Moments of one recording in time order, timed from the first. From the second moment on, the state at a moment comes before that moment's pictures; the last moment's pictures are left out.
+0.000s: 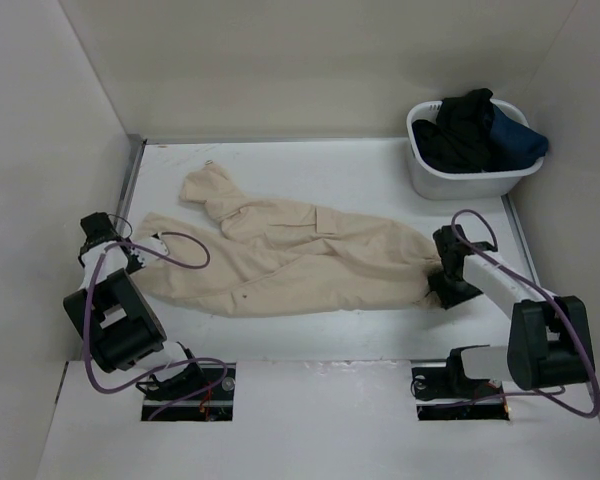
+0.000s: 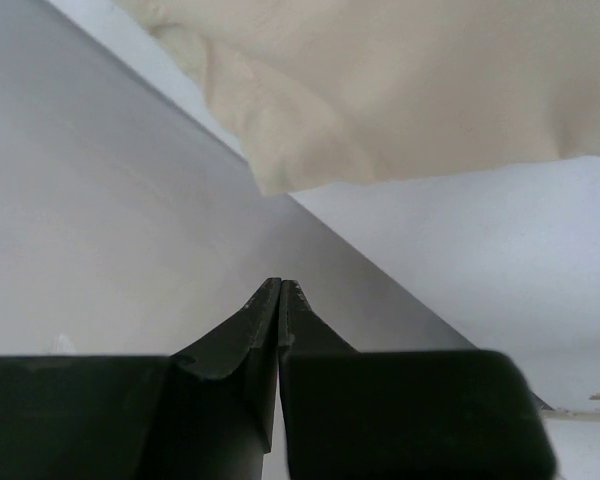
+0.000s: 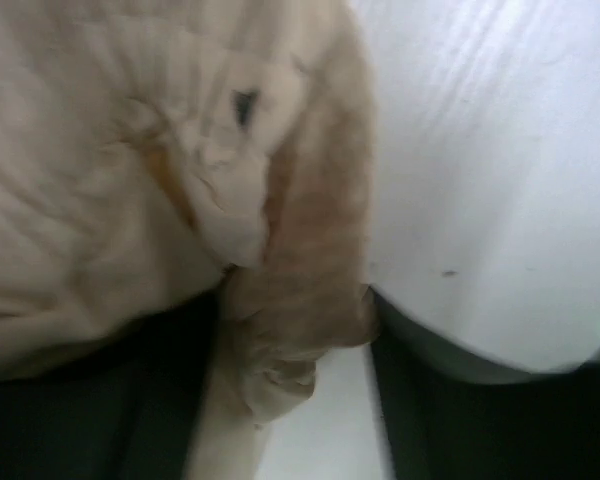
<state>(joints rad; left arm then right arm) 0.56 1.47 0.86 -0.49 -0.08 1.54 0.10 1.31 0.68 -0.85 0.35 1.36</state>
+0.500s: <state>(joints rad) 0.67 1.40 1.37 -0.76 0.08 1.46 -0.07 1.03 1.03 -0.76 0.43 1.03</state>
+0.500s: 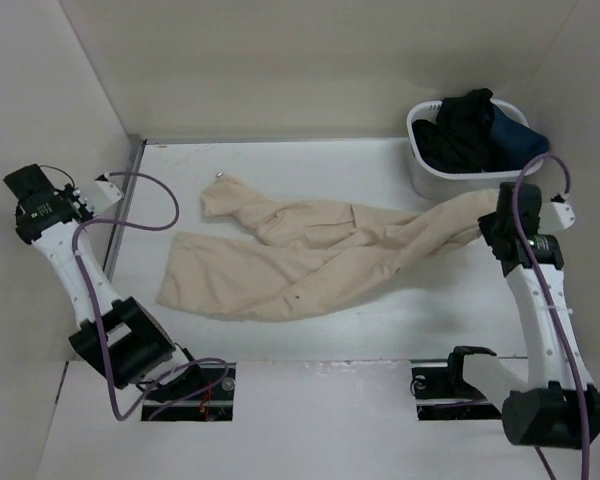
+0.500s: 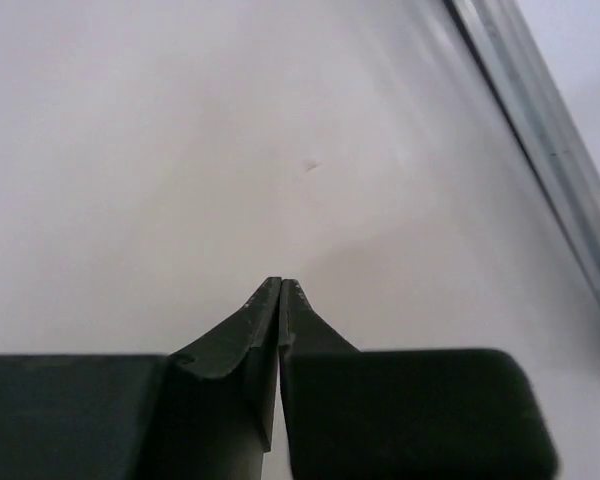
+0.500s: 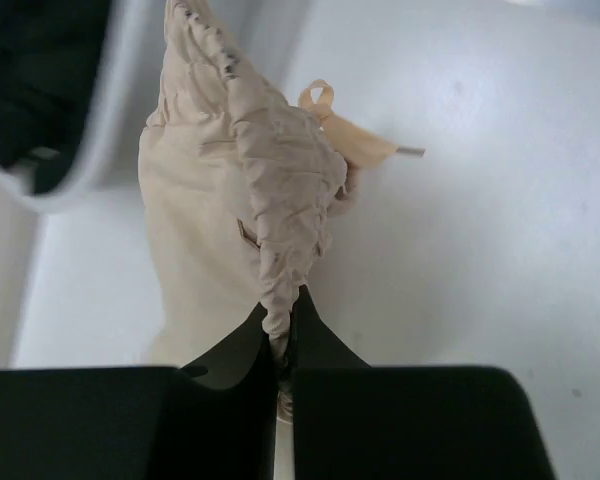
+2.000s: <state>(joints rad) -0.11 1.96 1.44 -0.57 0.03 1.52 -0.14 0.95 0.72 -0.46 0.23 0.99</state>
